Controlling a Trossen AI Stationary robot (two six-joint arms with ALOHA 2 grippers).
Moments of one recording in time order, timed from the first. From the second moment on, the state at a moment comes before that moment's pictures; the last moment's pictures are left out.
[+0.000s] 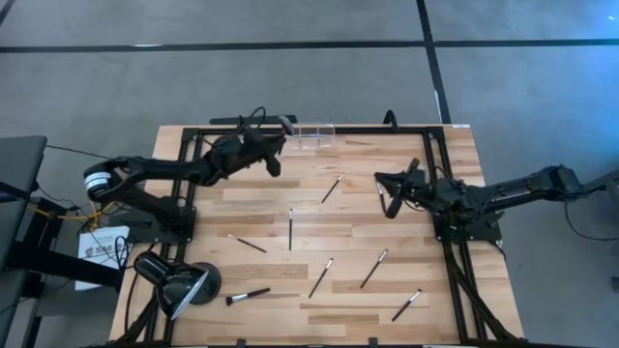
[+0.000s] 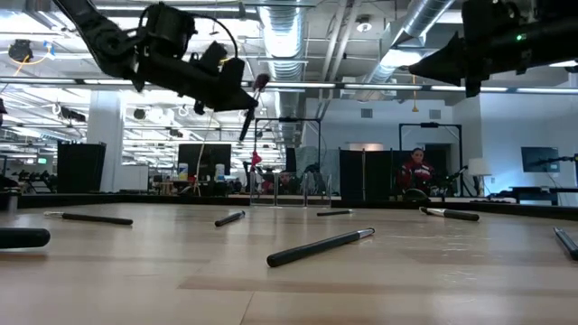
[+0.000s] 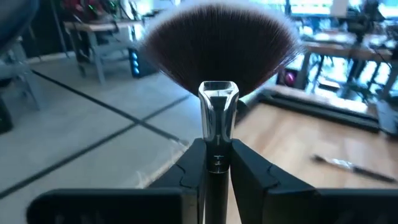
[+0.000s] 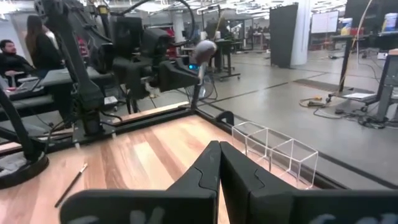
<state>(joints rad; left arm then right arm) 0.45 1.40 0.56 0.75 -0.15 0.02 0.10 0.69 0.21 0.47 0.57 0.04</state>
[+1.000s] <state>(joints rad) 0.63 1.88 0.72 1.24 -0.12 -0.09 0.06 0.76 0.21 0.53 0.57 -0.03</state>
